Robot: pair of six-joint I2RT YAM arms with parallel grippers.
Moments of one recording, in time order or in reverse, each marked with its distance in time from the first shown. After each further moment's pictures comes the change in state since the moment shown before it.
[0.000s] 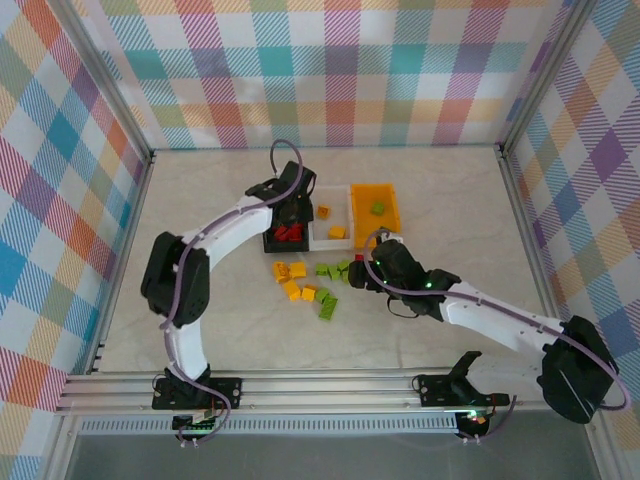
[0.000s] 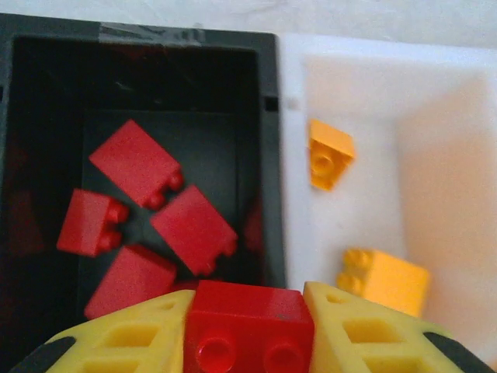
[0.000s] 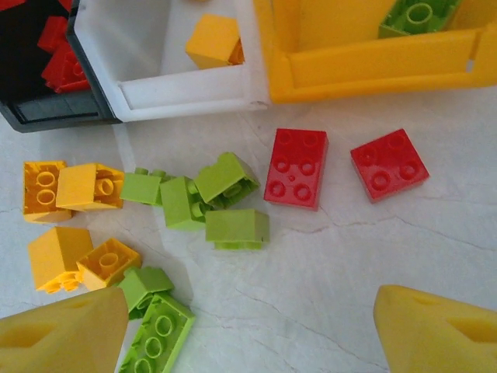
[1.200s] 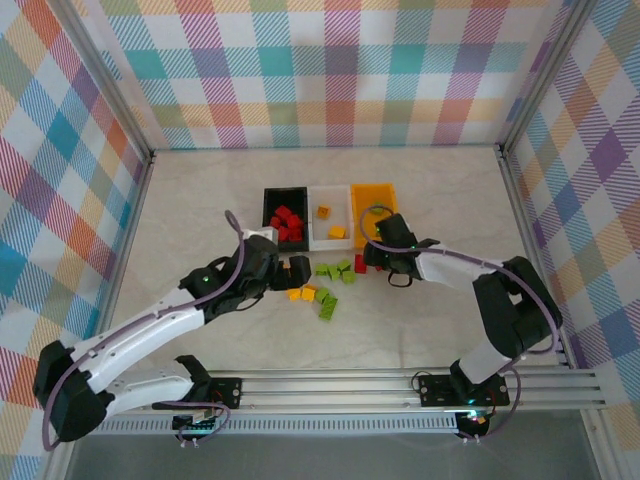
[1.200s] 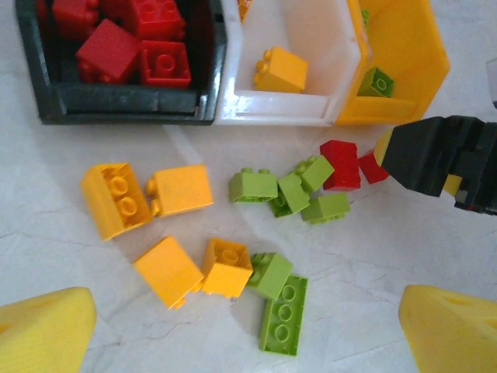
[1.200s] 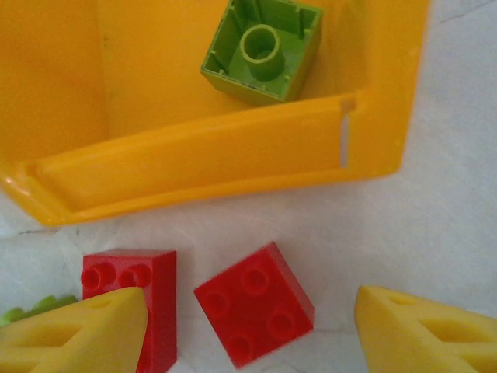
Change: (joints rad) left arm -0.262 -0.870 -0.732 0.087 0.029 -0.187; right arm -0.270 0.443 0.154 0.088 -0.065 -0.080
